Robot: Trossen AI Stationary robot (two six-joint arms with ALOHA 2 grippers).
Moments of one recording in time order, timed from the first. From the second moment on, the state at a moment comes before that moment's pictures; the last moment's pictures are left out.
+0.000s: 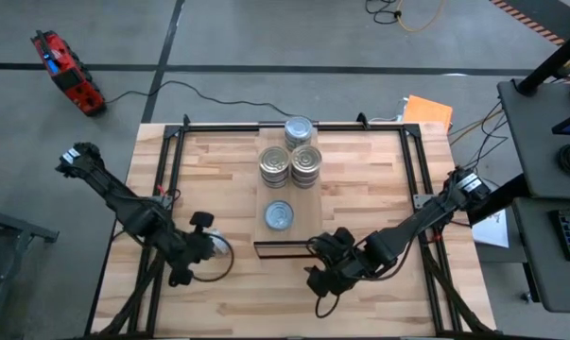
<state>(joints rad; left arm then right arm) -0.70 1.12 0.96 -0.88 -0.25 -0.37 0.55 1.76 1.43 -0.70 0.44 1.08</state>
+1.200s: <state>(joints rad) -0.48 1.34 0.99 -1.04 -0.17 0.06 0.61 1.68 1.43 -0.81 0.39 1.21</state>
